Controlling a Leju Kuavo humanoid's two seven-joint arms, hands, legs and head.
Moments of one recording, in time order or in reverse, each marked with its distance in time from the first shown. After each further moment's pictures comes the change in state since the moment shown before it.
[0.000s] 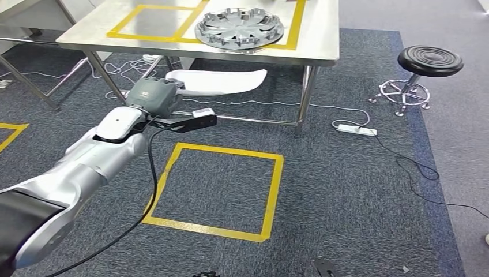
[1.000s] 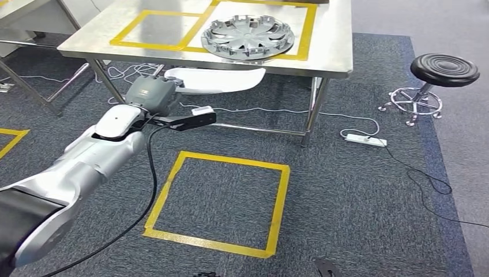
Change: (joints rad) left arm -0.006 0.007 0.001 0.000 0.006 0.000 -0.003; right arm 0.000 -0.001 -0.009 0.000 0.004 -0.003 -0.006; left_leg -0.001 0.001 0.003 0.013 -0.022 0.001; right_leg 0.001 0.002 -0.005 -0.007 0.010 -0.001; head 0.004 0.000
